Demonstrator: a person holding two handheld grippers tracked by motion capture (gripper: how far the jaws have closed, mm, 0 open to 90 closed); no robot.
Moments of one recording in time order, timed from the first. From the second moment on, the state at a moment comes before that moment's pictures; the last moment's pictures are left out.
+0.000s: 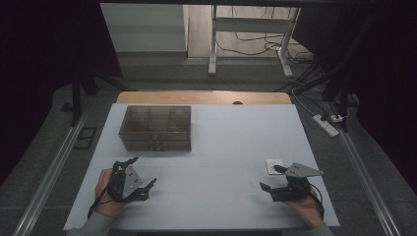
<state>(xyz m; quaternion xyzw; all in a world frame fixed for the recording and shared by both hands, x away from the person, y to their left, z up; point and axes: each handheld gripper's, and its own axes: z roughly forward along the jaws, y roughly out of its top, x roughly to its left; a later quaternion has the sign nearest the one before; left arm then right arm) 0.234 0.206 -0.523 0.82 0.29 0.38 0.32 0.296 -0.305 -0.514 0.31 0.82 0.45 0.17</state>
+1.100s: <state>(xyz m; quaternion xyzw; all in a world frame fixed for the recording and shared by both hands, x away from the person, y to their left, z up) 0.239 0.196 -0.539 0.82 0.20 0.48 0.22 0.291 -0.309 -0.514 0.31 0.82 0.45 0.17</state>
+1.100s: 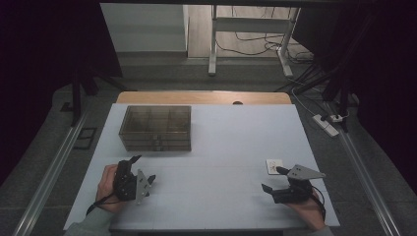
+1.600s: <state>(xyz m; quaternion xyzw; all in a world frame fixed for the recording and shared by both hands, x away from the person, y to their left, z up) 0.241 0.194 -0.543 0.82 0.17 0.51 0.19 0.291 -0.309 -0.515 0.31 0.82 0.45 0.17</state>
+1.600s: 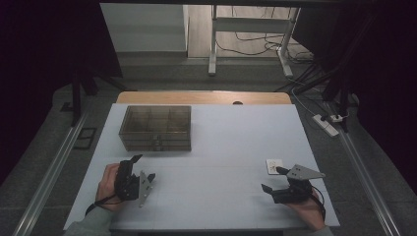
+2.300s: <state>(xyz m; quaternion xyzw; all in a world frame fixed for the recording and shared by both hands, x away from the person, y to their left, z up) 0.252 0.189 -0.550 0.81 0.16 0.53 0.17 0.292 -0.308 -0.515 0.31 0.82 0.45 0.17</state>
